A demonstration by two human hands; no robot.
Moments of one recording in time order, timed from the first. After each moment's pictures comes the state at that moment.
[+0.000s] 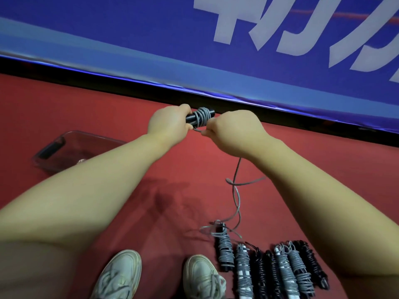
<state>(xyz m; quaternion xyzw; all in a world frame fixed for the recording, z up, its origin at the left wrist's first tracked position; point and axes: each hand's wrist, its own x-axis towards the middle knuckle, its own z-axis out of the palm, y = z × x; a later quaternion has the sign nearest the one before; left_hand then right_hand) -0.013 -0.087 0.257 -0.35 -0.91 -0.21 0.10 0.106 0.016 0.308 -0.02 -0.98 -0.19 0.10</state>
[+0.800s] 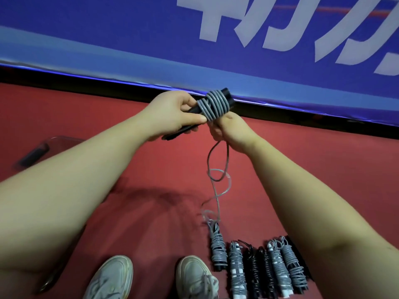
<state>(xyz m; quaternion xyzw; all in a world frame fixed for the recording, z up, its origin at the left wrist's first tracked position) 0.021 -0.083 0.306 -0.43 -0.75 -0.48 -0.14 0.091 0.075 0.266 -0.07 -0.79 0.60 0.12</state>
